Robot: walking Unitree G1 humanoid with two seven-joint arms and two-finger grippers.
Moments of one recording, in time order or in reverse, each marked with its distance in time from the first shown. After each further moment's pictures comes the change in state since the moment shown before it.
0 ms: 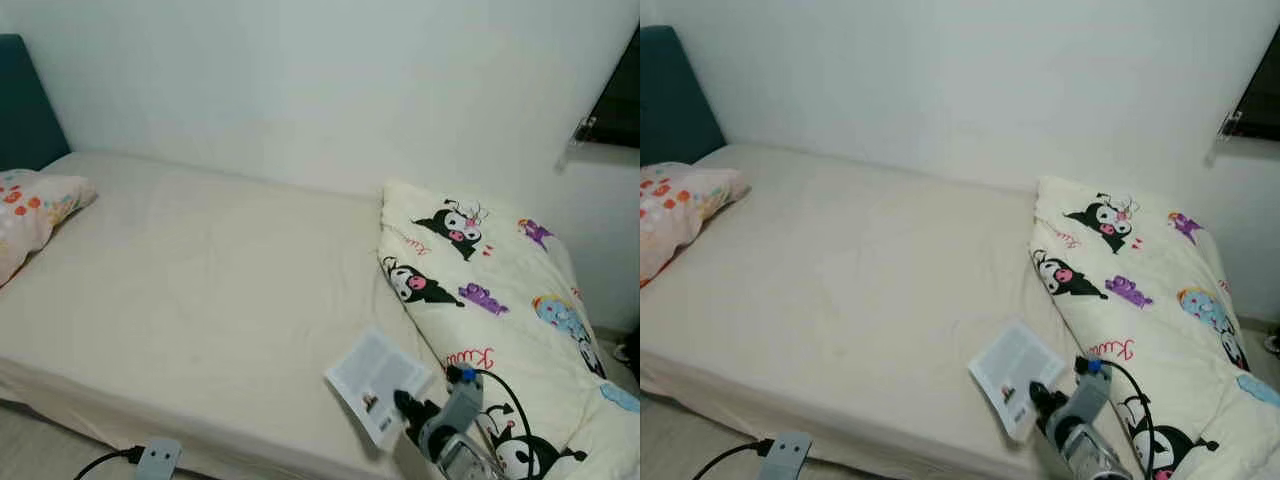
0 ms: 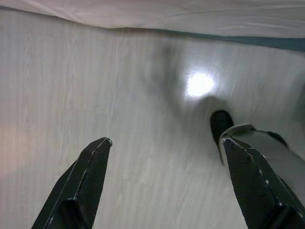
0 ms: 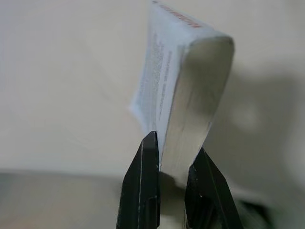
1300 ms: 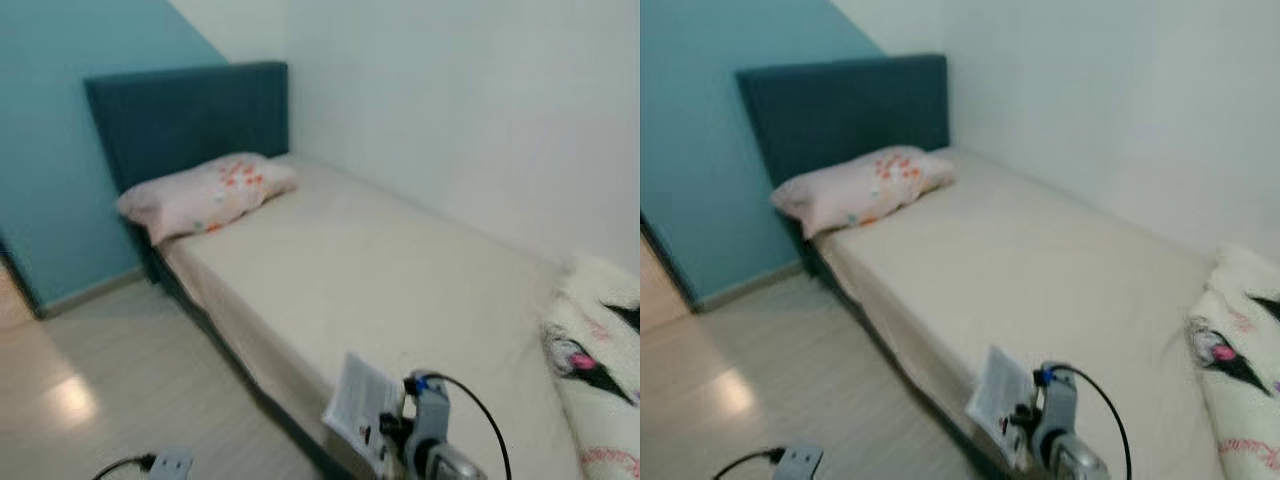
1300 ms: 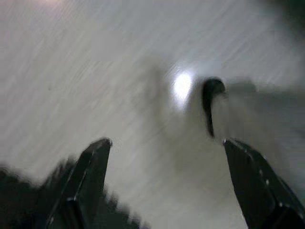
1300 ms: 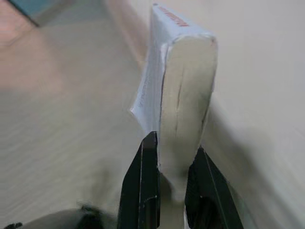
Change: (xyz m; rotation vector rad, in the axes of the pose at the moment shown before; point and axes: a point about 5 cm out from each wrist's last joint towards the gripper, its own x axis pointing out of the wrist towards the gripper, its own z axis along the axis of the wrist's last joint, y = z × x) left arm -0.002 -0.013 -0.010 0.020 0.027 -0.084; right arm 0.013 0.049 0.013 -0.405 -0.032 0.213
